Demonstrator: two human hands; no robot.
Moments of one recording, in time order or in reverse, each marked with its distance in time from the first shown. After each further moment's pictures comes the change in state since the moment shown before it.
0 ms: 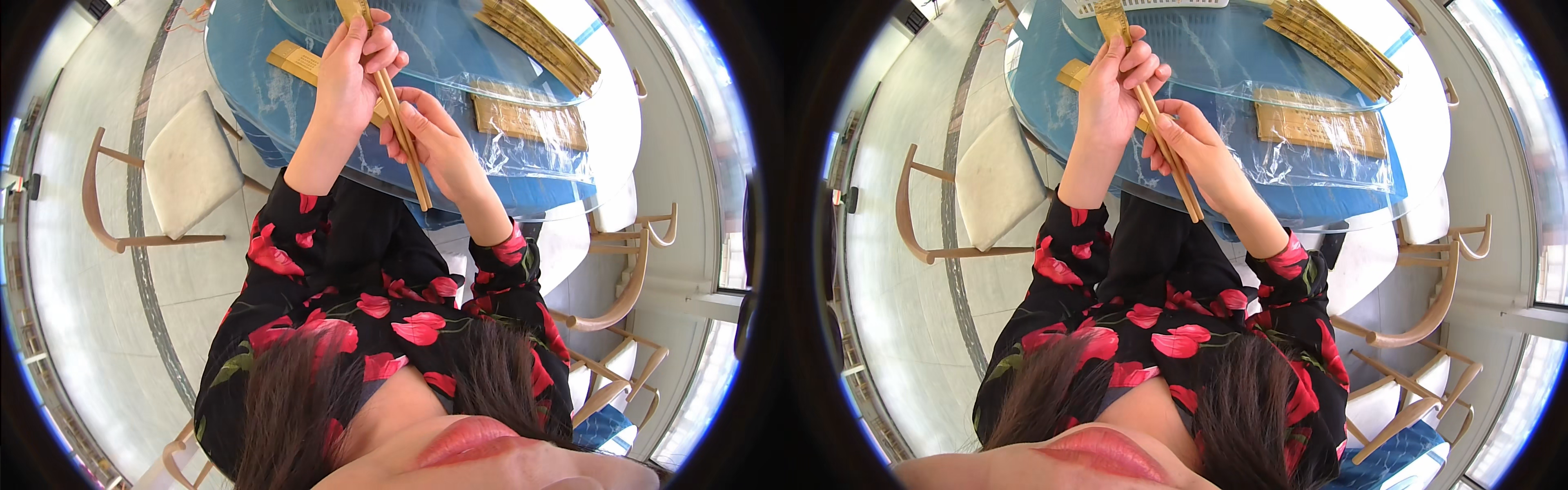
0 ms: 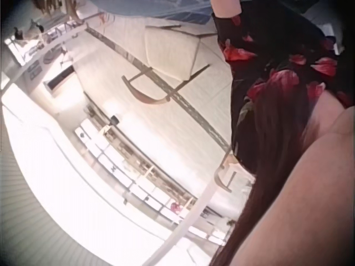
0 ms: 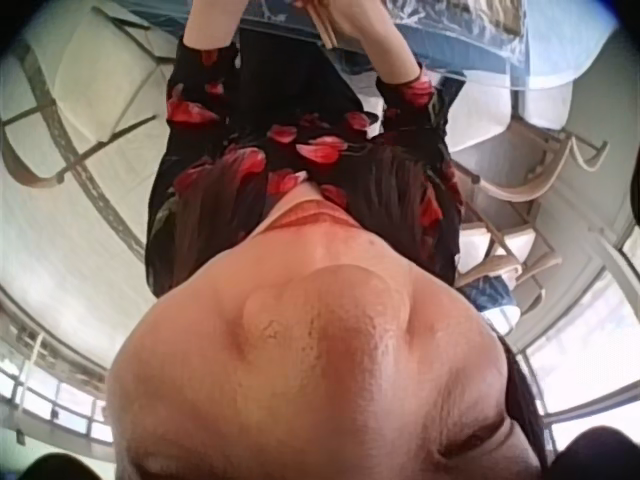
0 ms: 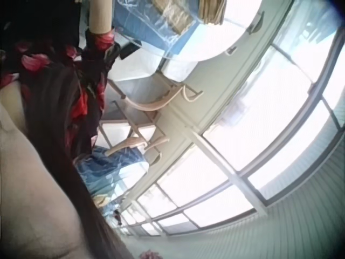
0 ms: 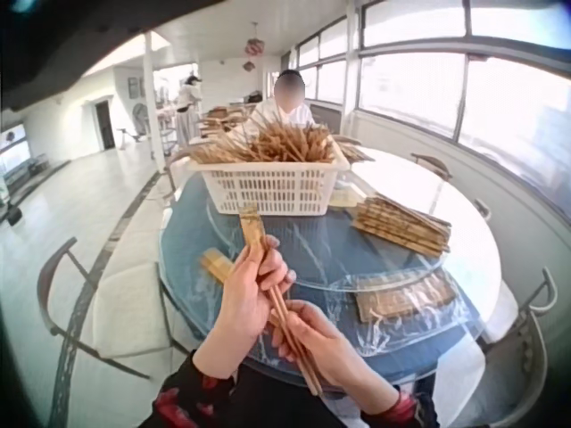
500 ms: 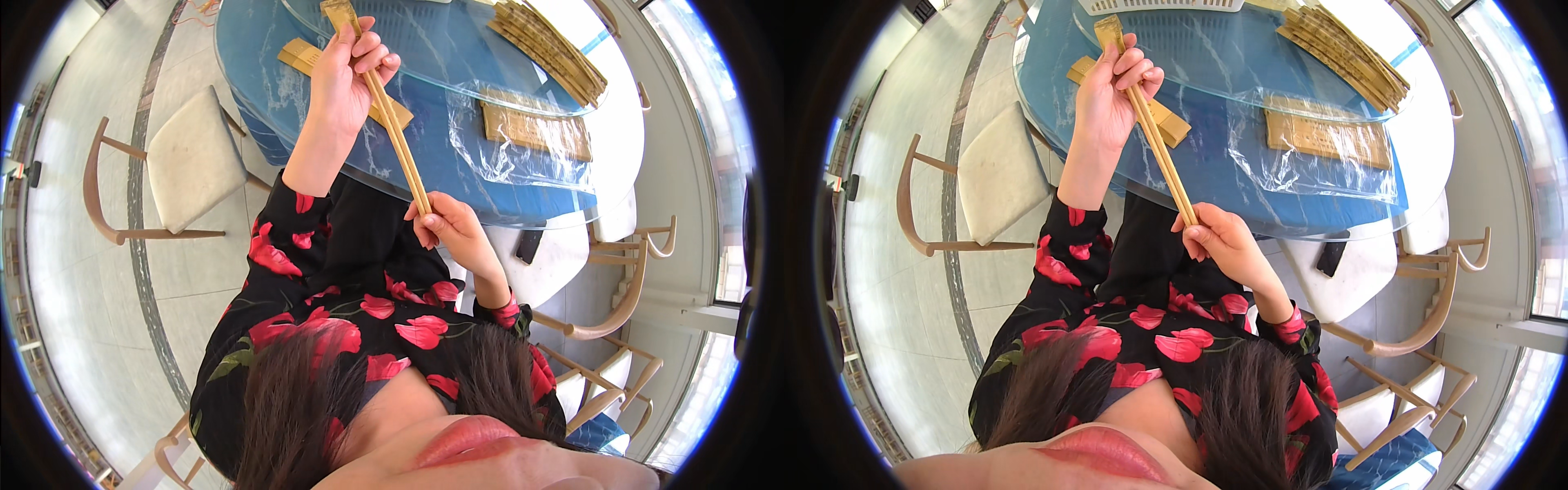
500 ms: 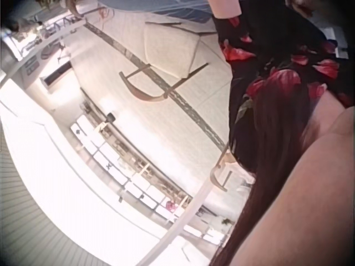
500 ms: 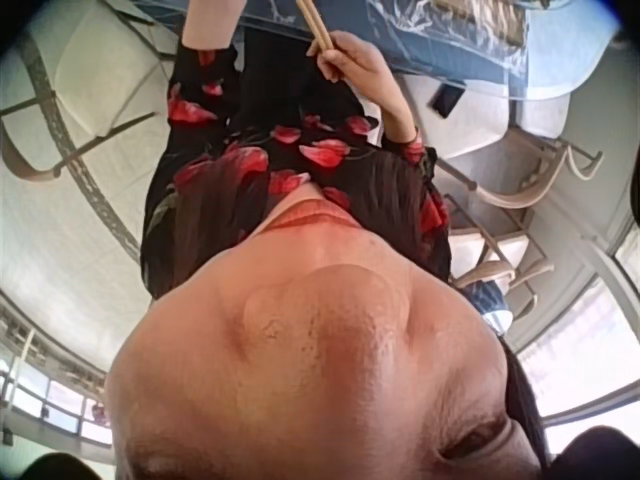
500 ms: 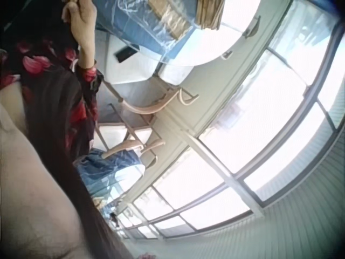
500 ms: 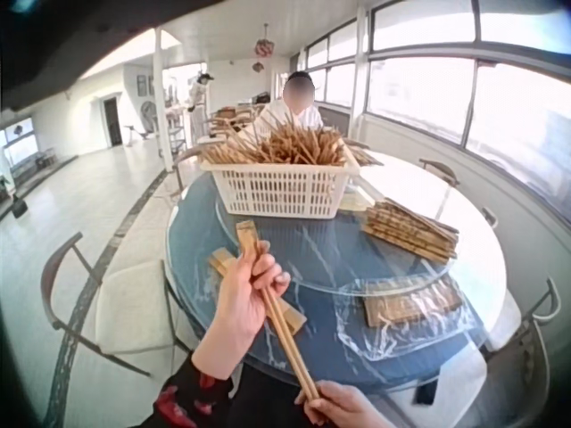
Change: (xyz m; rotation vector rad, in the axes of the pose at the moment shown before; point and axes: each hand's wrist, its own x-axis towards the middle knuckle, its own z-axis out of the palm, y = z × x) left_hand -0.001 0.009 -0.025 -0.269 0.087 -0.065; right_hand -0.085 0.044 -0.028 -0.300 -0.170 0.045
